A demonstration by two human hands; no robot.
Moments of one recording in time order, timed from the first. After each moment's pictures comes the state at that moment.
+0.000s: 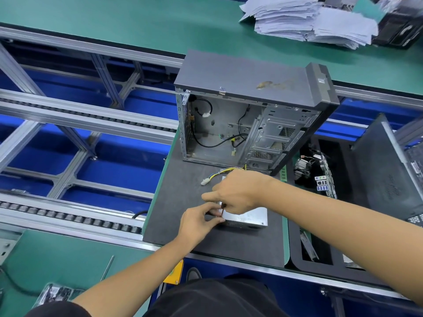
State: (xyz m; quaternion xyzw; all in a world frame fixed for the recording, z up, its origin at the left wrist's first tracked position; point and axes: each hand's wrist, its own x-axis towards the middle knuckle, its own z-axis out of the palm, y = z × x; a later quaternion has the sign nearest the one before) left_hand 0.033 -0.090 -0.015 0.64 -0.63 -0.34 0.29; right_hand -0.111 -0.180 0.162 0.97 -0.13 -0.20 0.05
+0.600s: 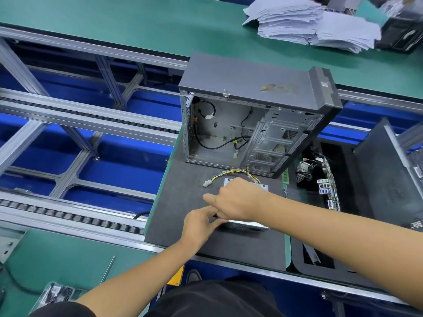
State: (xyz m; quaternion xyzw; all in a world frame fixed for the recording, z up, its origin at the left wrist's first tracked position) left_hand 0.028 -0.086 -0.009 0.65 -0.64 -0.28 0.29; right_hand -0.101 -0.152 0.160 0.96 -0.18 -0.18 0.14
